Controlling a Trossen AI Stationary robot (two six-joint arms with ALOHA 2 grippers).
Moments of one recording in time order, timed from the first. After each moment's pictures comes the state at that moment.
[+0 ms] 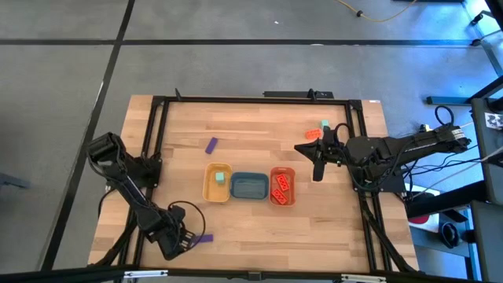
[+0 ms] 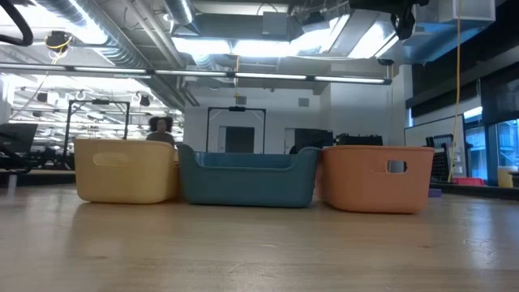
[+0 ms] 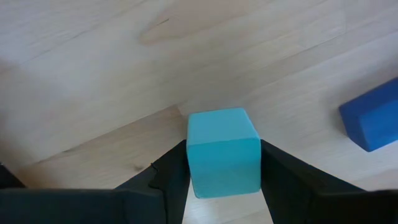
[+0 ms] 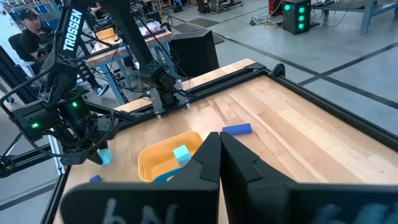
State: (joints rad) left arm -0.95 1.65 0.89 -0.63 0.02 -2.17; right arm 0.23 0.89 0.74 -0.07 0.47 0.39
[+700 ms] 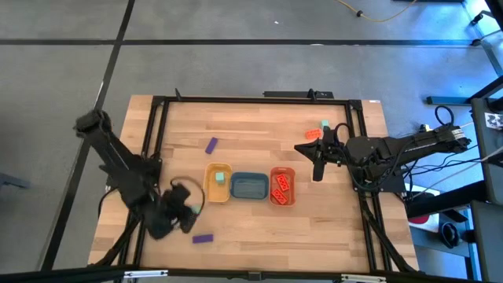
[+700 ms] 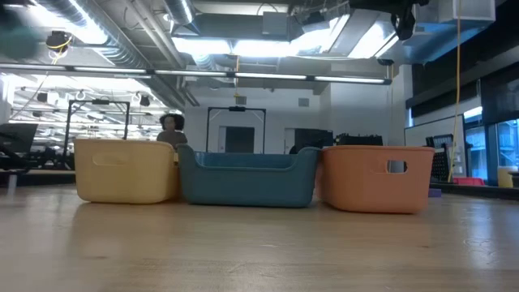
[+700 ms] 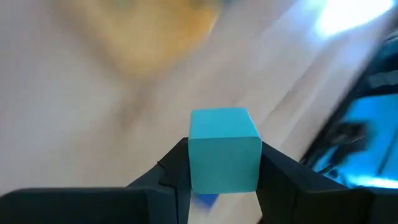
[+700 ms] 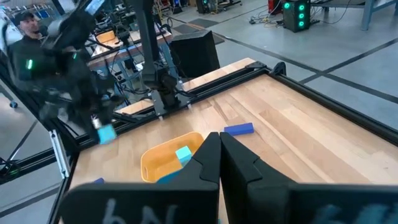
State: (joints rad) left arm -0.86 1.26 0.89 -0.68 -0.52 -1.68; right arm 0.23 0.89 0.74 -0.07 0.47 0.41
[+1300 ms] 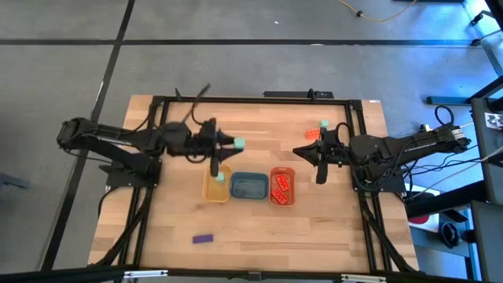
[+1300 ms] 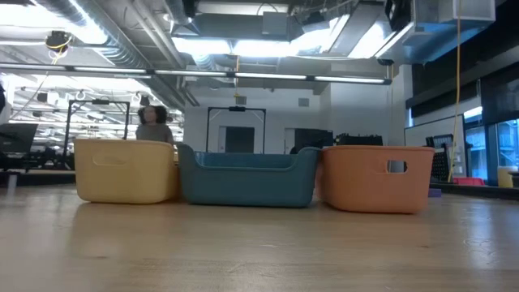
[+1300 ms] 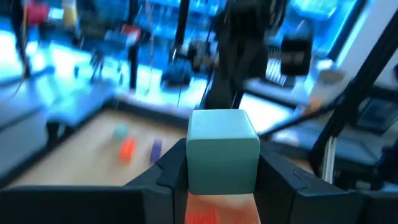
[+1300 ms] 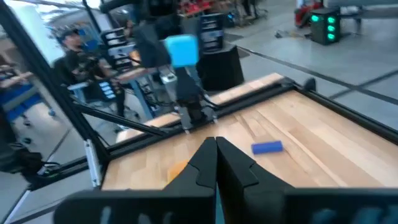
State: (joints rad) left arm -0.06 1.11 0.89 0.19 -0.19 -0.23; right arm 0.23 0.89 0.74 0.02 0.36 0.38
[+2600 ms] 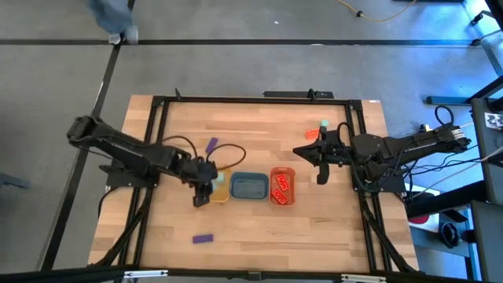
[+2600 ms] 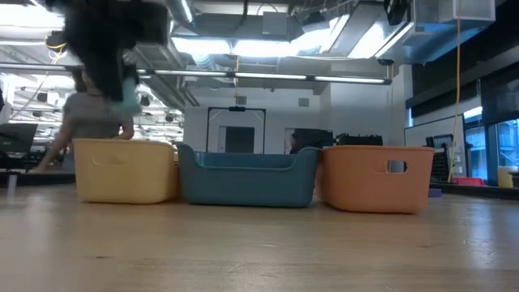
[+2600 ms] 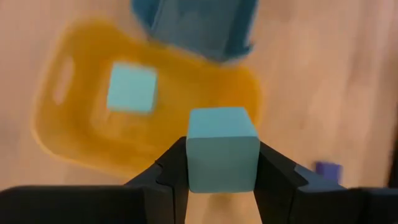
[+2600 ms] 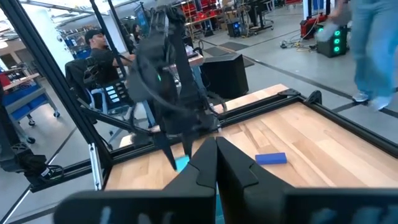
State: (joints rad) left arm -0.25 1.26 0.84 -0.61 -0.02 -0.58; right arm 0.23 0.89 0.74 0.07 0.35 0.33
